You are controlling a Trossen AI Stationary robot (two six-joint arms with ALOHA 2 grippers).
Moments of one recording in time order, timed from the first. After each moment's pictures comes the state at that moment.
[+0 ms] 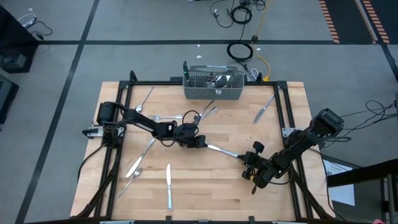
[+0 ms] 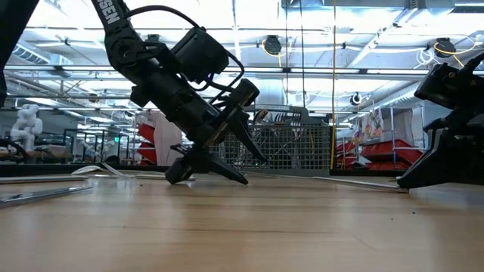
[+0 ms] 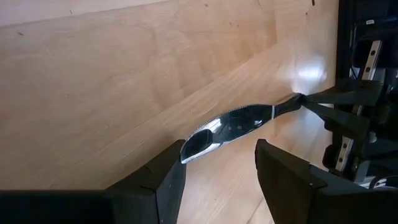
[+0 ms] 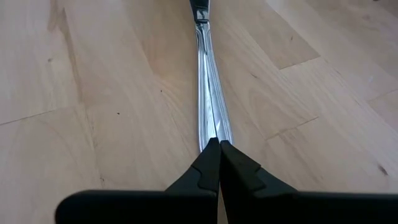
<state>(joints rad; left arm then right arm) 0.03 1.96 0.83 0.35 0.13 -1.31 0.74 1.64 0.46 -0.08 0.80 1.03</state>
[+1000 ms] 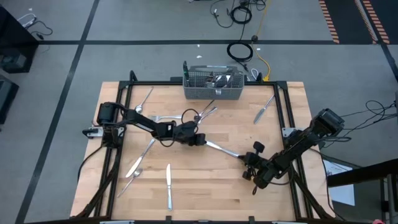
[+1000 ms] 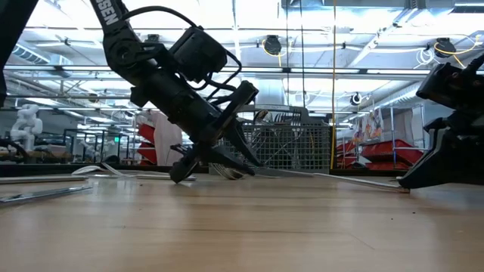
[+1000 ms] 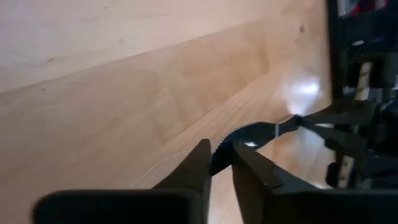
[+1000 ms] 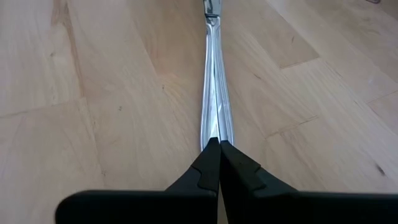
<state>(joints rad) 0.01 1.96 0.82 0.42 0.05 -1.28 0.74 1.64 0.46 -0.08 0.80 1.01</state>
